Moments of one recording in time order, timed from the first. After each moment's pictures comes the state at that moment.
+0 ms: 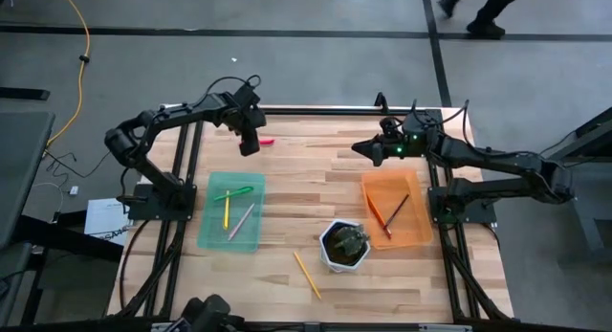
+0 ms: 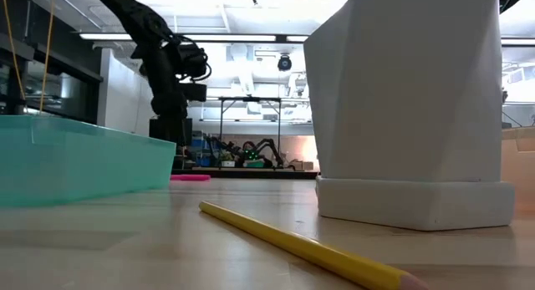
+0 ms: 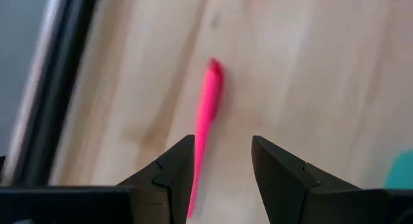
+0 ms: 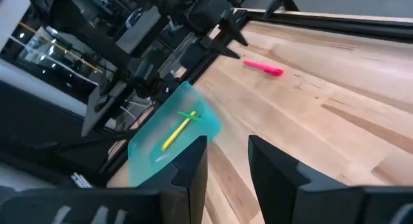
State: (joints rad) left arm 0.89 1.58 1.03 -0.68 0.10 0.49; right arm -0.43 0.98 0.62 0.06 -0.25 0.68
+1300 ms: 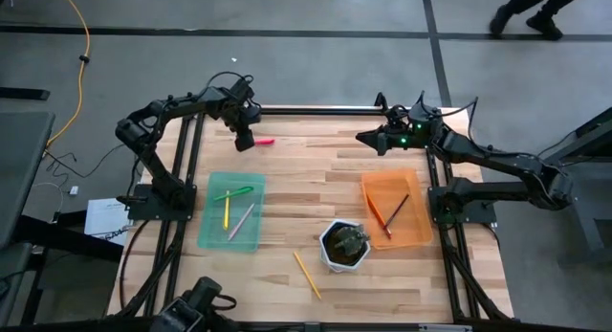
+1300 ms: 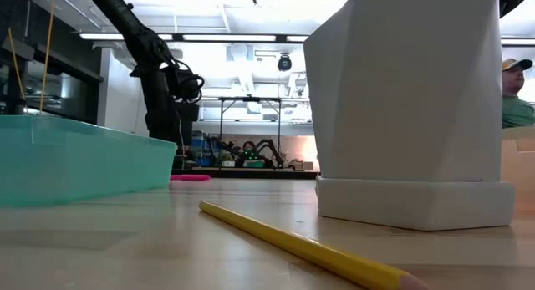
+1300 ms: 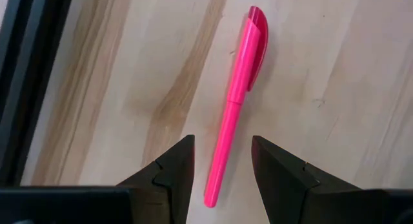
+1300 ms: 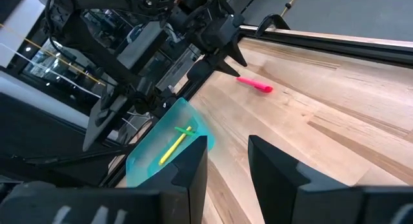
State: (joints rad) left arm 1.03 1.71 1.06 -0.71 0.18 0.58; right arm -0.58 0.98 0.62 0.08 -0.37 0.65
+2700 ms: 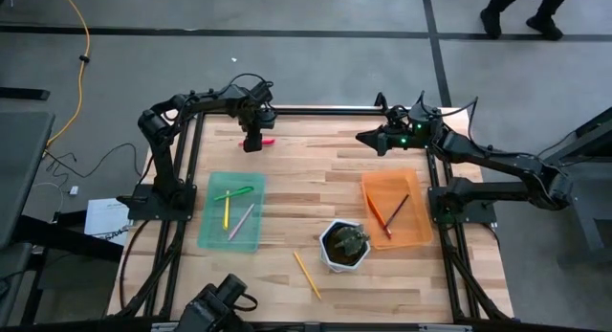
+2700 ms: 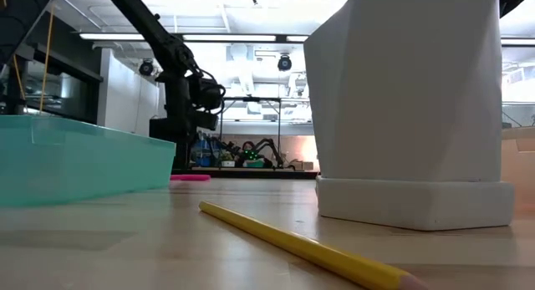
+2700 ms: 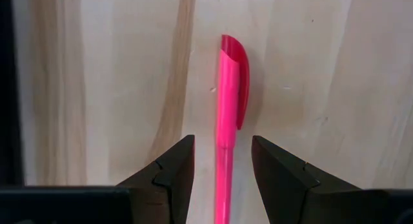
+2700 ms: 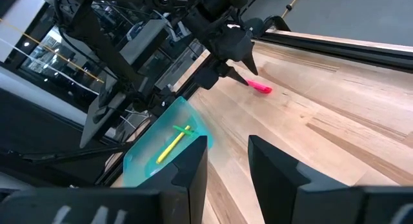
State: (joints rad) left arm 0.93 1.89 1.24 -0.82 0.12 0.70; right arm -0.58 0.98 0.62 0.08 -0.37 0.63
